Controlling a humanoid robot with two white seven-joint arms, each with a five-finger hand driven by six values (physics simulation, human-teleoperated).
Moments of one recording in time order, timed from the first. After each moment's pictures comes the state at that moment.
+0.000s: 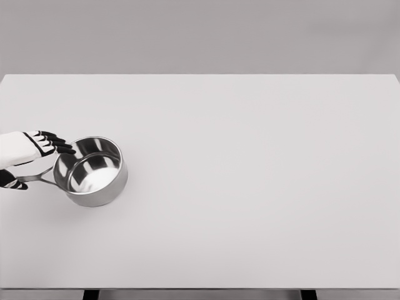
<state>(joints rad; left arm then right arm) -0.26 1.24 -0.46 -1.61 -0.22 -0.61 -0.35 0.06 0.00 -0.08 0.05 -0.27 -0.07 0.21</state>
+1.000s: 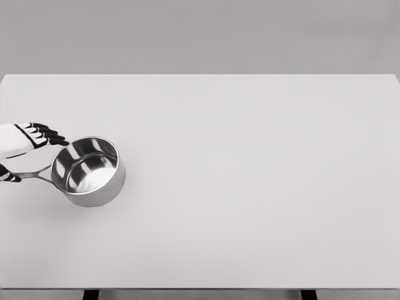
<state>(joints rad) -0.25 1.24 -0.42 -1.58 -0.23 -0.61 -0.36 0.06 0.00 -0.08 0.05 -0.27 -0.07 0.21</state>
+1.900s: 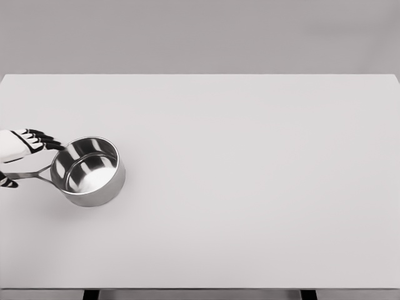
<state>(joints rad) -0.22 1.23 -0.41 -1.54 -0.24 -0.61 -0.36 0.06 0.00 -0.08 0.05 -0.27 -0.07 0.21</state>
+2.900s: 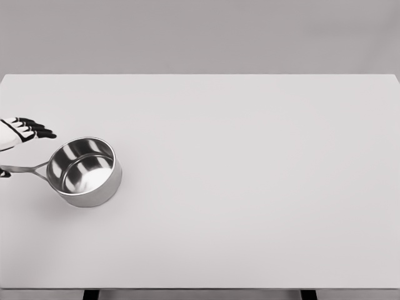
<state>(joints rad) -0.22 1.23 -0.35 -1.52 -0.24 -0.61 -0.36 0.06 0.00 -0.08 0.05 -0.27 -0.07 0.21</state>
